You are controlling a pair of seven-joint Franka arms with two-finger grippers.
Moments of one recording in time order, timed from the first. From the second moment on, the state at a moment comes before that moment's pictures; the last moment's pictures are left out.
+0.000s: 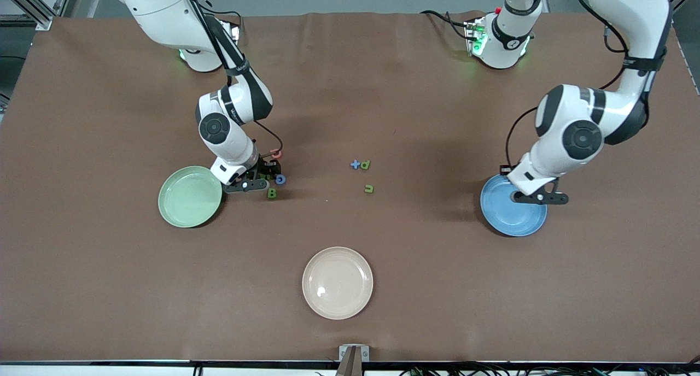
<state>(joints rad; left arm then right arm) 0.09 0.25 -0.23 -2.12 0.15 2.21 -0.14 0.52 0.42 -0.05 -2.25 0.18 2.66 0.22</state>
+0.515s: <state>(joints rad) 0.18 0.34 -0.23 -2.13 0.16 2.37 -0.06 0.52 0.42 -0.06 -2.25 0.18 2.66 0.16</state>
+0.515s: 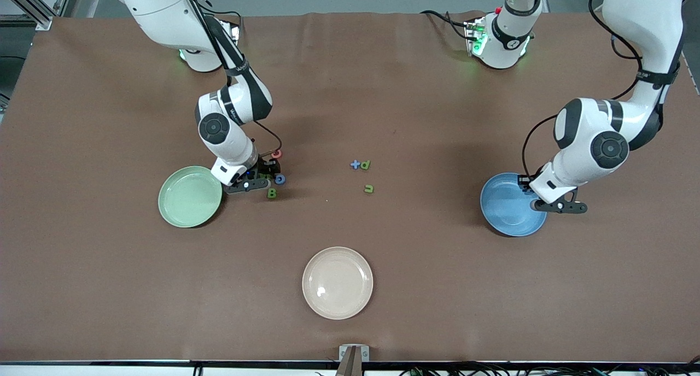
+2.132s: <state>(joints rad) 0.23 0.46 -0.23 -2.13 0.25 2.52 -0.06 0.52 0.42 -0.07 -2.26 0.18 2.67 0.13</state>
